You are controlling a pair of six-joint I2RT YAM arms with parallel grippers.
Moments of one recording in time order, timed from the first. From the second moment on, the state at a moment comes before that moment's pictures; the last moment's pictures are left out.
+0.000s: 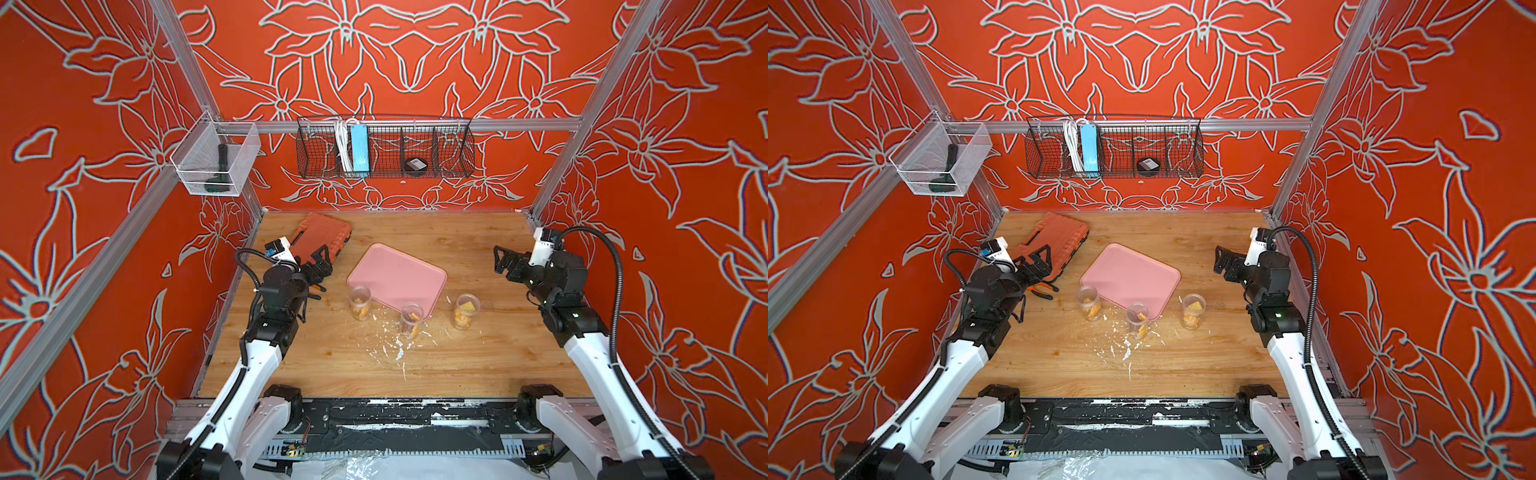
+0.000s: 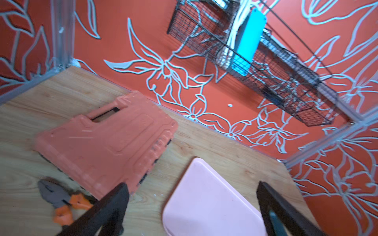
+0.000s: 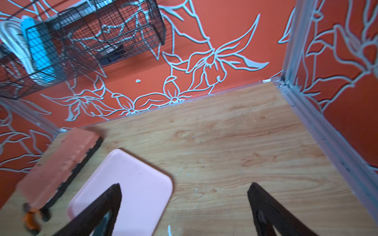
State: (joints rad) left arm -0.10 0.84 0.60 0.10 0.02 -0.56; right arm 0.03 0.88 0.81 -0.26 -0.13 0.35
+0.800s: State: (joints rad) left arm -0.31 0.73 0.62 -0.27 0.56 -0.50; right arm 0.24 0.90 1.05 -0.99 -0.21 0.34
